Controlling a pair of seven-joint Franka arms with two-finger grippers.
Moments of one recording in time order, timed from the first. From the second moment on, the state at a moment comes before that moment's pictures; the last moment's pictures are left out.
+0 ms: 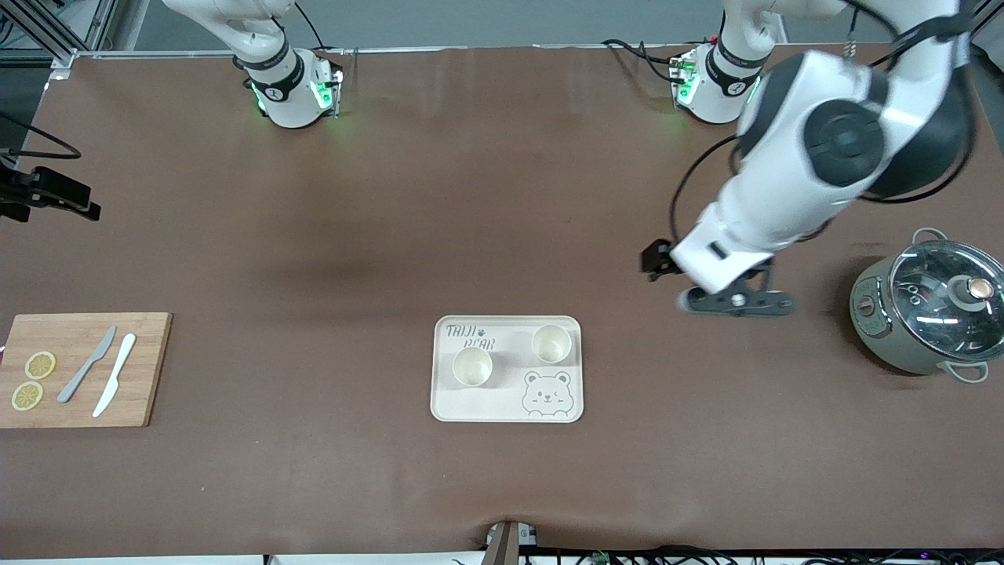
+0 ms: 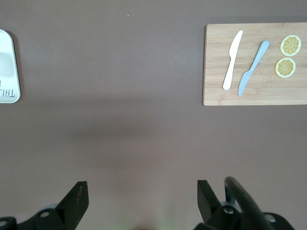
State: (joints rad) left arm -0.41 0.39 -0.05 -1.35 -0.05 1.74 -0.40; right arm -0.08 0.09 0.00 -1.44 0.00 1.43 -0.09
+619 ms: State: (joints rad) left arm -0.50 0.73 -0.05 -1.29 -0.05 2.05 -0.48; right arm -0.08 0.10 0.00 -1.44 0.00 1.43 -0.09
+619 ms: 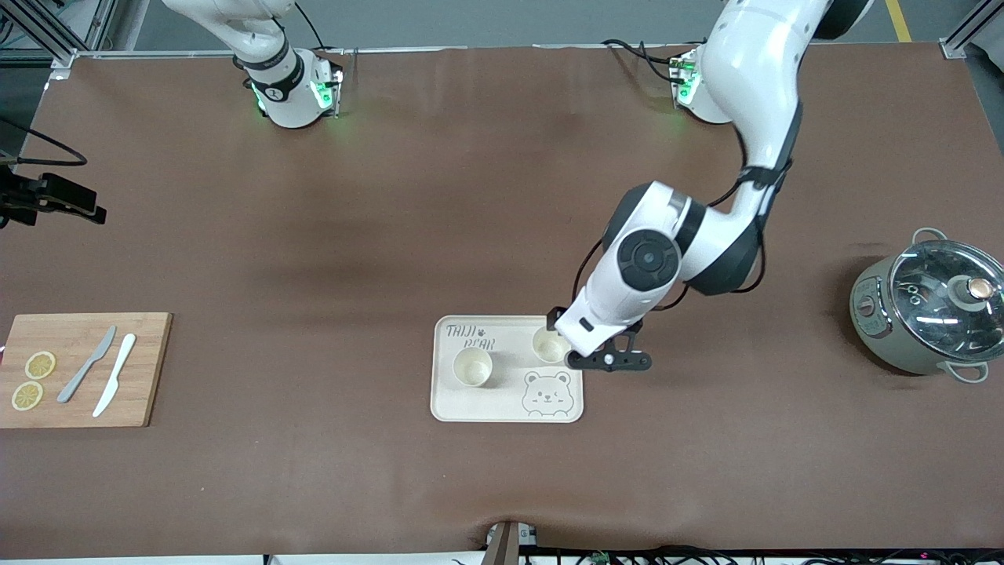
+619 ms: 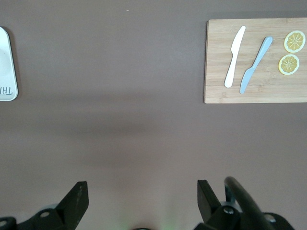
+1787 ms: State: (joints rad) left arm -0.54 0.84 -0.03 -1.32 0.06 2.33 -0.57; right arm -0.08 0.10 0.00 -1.45 0.00 1.43 -0.09
